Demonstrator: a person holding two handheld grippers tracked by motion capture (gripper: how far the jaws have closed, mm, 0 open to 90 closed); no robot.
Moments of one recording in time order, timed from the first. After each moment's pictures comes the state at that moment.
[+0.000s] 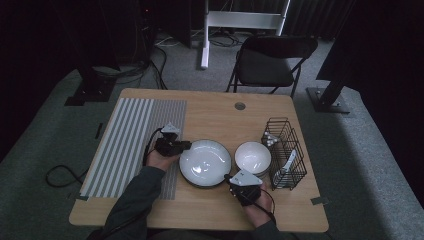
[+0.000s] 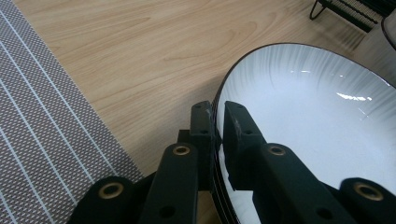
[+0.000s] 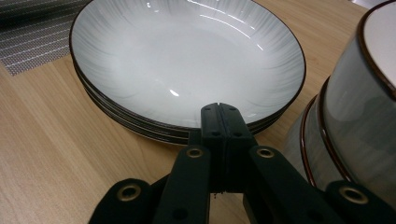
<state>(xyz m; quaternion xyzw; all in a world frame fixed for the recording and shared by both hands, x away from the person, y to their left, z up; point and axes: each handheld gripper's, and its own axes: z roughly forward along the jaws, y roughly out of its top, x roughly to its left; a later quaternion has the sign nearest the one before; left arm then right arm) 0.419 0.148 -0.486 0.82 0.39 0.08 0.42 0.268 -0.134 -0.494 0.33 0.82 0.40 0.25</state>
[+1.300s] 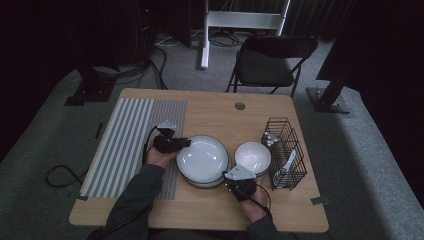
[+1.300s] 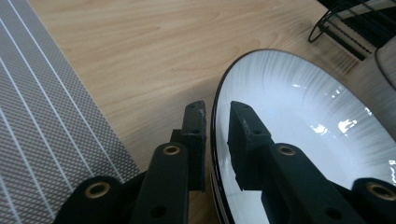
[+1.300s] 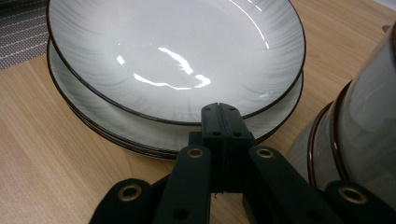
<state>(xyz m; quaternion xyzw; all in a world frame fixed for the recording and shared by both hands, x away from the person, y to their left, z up) 0.428 0.155 -0.486 0.79 0.42 0.05 0.45 0.283 -0.124 -0.495 0.34 0.83 0.37 0.25</state>
